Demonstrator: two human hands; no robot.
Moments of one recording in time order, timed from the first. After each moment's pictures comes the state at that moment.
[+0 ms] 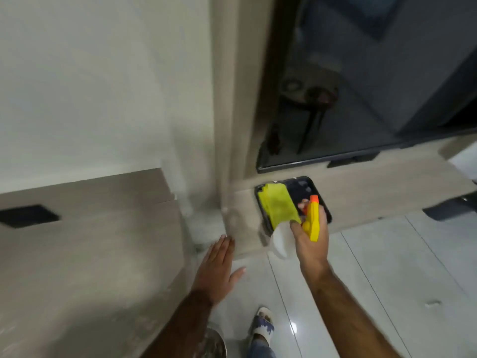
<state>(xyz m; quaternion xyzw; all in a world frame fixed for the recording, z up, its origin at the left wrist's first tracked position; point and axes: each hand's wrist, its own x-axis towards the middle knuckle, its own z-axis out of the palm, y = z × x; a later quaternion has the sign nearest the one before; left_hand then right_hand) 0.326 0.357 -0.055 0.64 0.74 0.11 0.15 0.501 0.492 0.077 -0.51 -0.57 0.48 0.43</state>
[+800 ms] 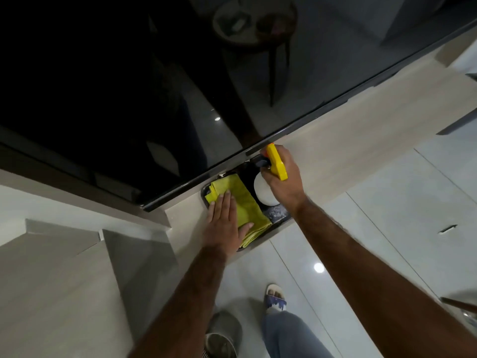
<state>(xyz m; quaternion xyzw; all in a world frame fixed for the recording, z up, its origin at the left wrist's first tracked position) 0.387 0.594 -0.108 0.66 0.74 -0.05 0.09 0.540 0.727 -0.029 -0.49 -0.64 0.47 0.37</state>
